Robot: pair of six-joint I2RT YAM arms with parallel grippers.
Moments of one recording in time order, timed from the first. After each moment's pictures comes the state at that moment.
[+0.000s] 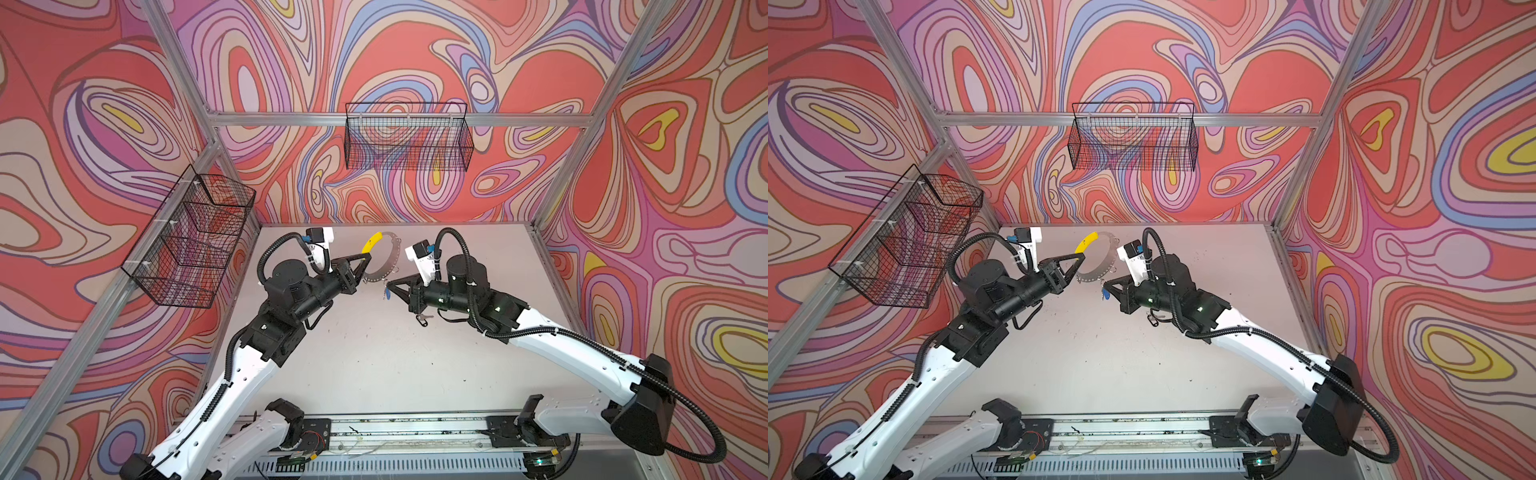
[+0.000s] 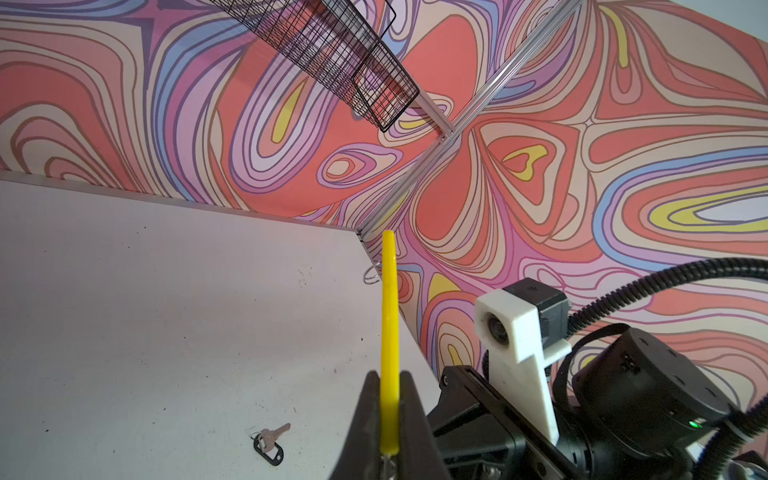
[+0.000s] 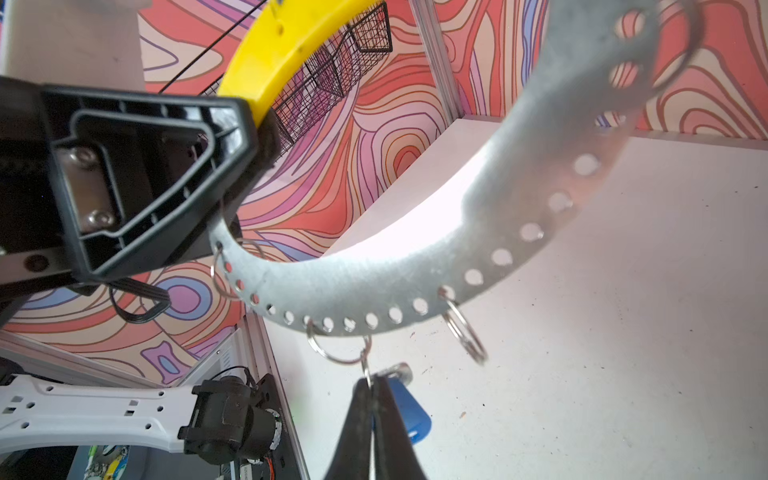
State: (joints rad) left arm -0.46 0.93 0.96 -0.07 0.30 -0.73; right arm 0.80 1.30 1.11 -0.08 -0.32 0.43
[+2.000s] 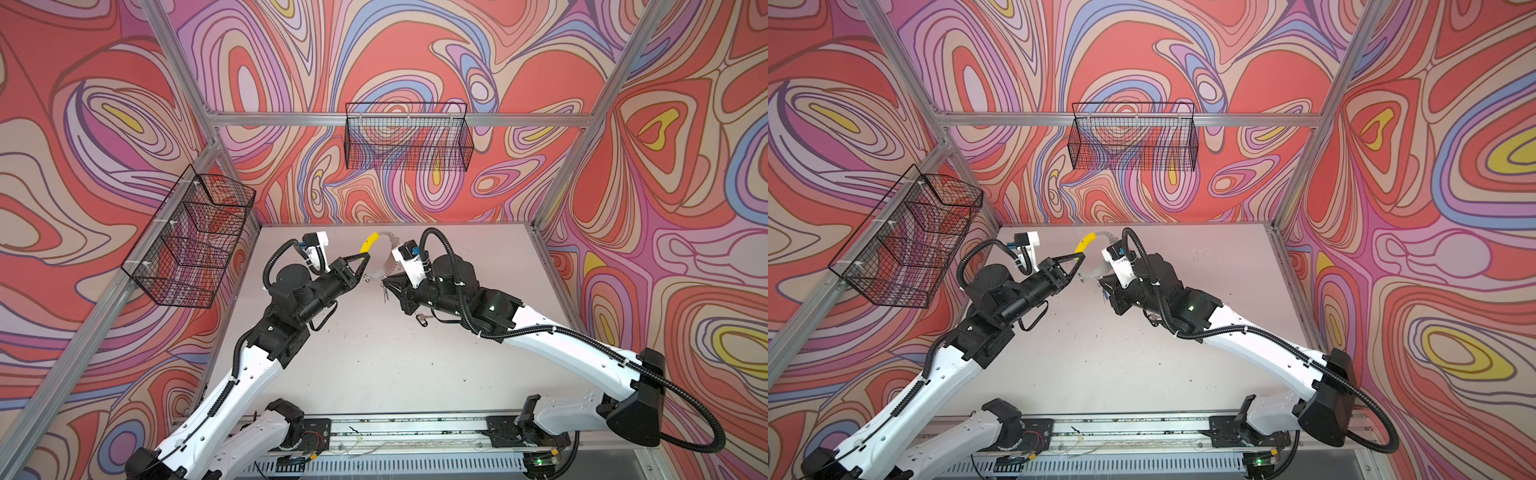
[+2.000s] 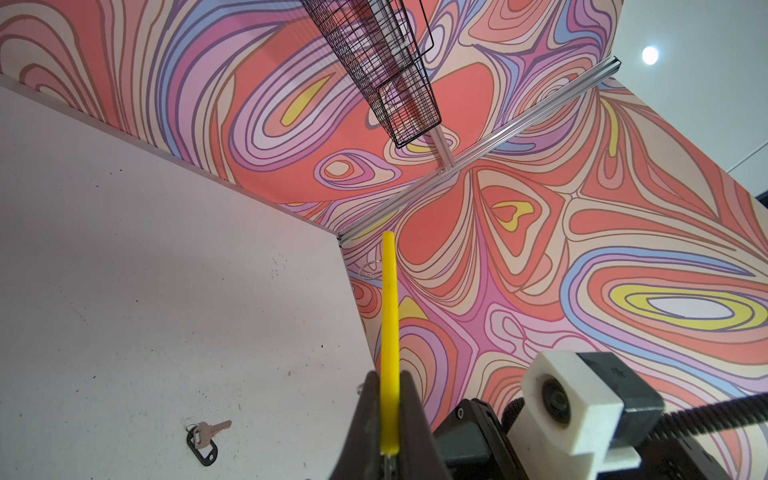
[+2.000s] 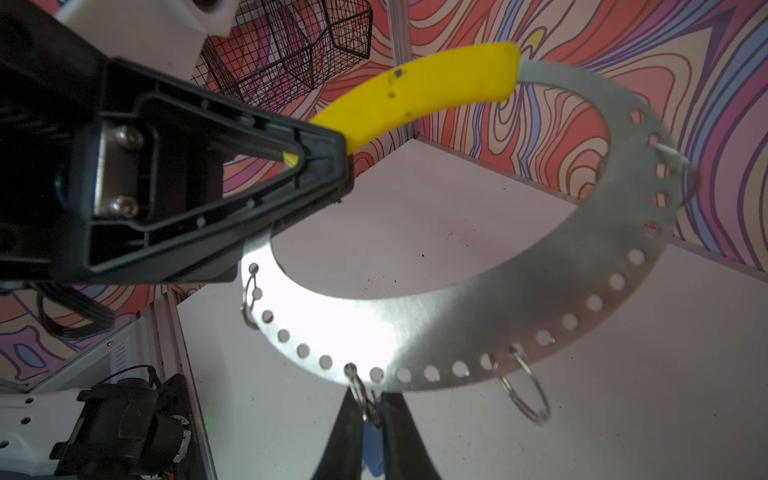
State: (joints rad) left arm -0.46 0.93 0.89 0.03 0.25 -1.00; right arm 0.91 1.35 1.25 -0.23 -0.06 0.19
